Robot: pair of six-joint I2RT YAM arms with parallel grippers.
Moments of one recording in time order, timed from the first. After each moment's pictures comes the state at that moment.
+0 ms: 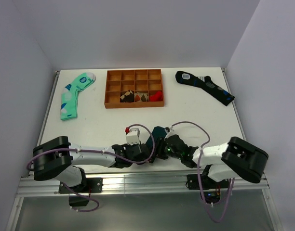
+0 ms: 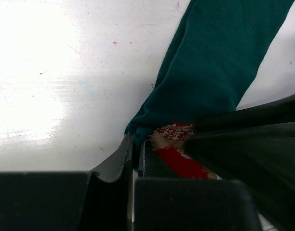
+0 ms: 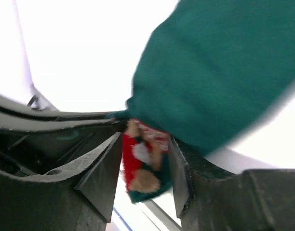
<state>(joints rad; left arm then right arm) -1.28 1.48 0.67 -0.23 -0.52 -1.20 0.94 1.36 0.20 0.59 -0.07 1.14</state>
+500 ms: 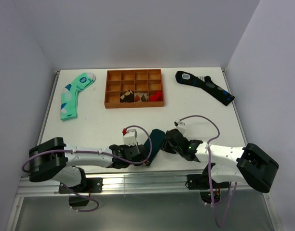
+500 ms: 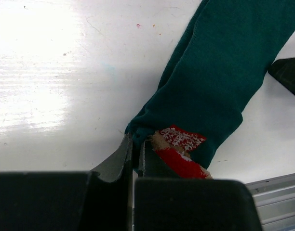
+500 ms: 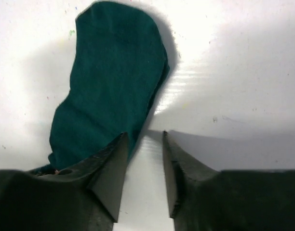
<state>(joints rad) -1.28 1.44 0.66 -0.32 -0.50 -1.24 0.88 1.17 0.36 -0.06 0.27 1.05</state>
